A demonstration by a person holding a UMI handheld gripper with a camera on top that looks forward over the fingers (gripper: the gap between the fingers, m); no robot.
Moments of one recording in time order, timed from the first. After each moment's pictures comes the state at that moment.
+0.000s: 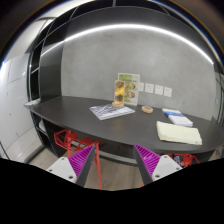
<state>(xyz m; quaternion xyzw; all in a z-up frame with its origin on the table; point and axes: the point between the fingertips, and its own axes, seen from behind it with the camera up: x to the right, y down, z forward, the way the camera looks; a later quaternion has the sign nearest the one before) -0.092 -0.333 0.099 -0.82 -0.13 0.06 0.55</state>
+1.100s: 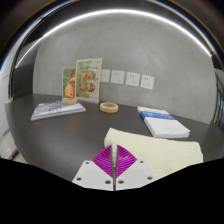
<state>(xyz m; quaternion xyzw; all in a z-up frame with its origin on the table) 0.135 -0.035 0.013 -0.82 -0.11 0.01 0.57</state>
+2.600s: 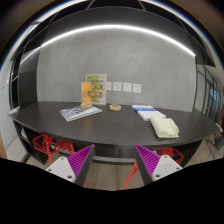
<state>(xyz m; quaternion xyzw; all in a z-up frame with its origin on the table) 0.049 -0.326 0.104 -0.83 -0.03 -0.01 0.56</state>
